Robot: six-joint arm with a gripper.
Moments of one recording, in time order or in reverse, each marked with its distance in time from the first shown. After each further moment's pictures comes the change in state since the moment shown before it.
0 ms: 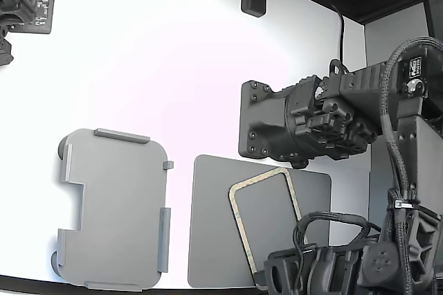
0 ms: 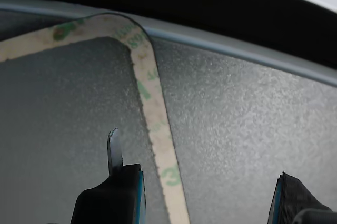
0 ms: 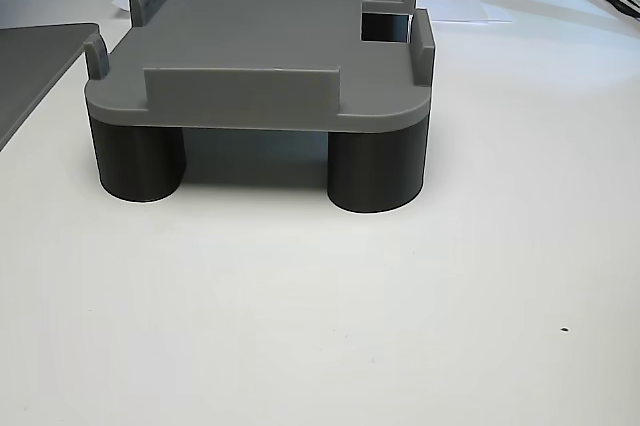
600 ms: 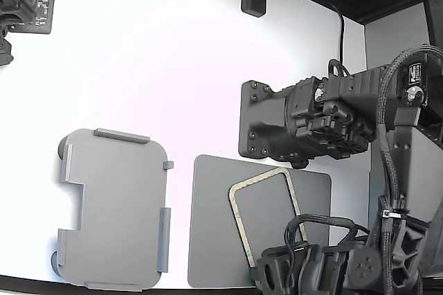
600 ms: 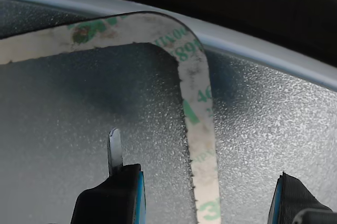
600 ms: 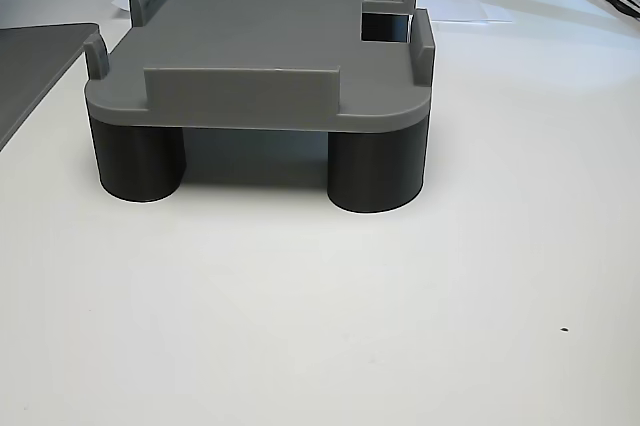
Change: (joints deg) arm 2.7 -2.4 5.7 -4.7 0.0 -0.7
